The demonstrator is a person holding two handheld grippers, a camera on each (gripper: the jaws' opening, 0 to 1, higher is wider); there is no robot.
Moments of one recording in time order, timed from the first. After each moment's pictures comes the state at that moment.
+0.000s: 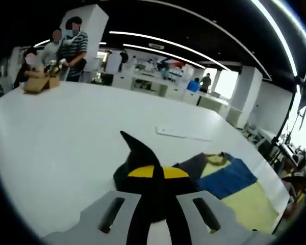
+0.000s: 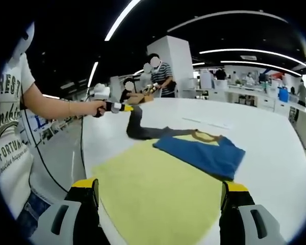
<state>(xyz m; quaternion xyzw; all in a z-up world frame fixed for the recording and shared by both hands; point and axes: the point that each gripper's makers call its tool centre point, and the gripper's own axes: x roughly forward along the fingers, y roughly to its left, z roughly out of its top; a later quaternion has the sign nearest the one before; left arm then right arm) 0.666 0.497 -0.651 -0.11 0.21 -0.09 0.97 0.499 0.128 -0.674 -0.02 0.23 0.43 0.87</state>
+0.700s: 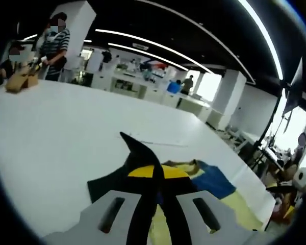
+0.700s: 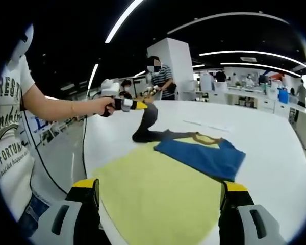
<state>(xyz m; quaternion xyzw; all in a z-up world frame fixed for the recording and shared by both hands) 0.692 0.416 -0.638 -0.15 0.19 -0.17 0.96 0.499 0.130 -0.670 -0.02 0.22 0.43 0.88</state>
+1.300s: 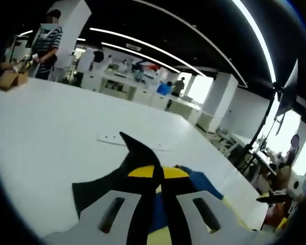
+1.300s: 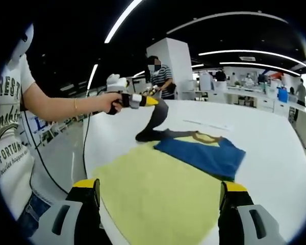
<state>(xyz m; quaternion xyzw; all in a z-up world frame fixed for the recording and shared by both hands) 0.703 0.357 -0.626 -0.16 0.18 -0.21 0.95 0.496 0.128 -0.673 -0.02 0.23 0.42 0.88</state>
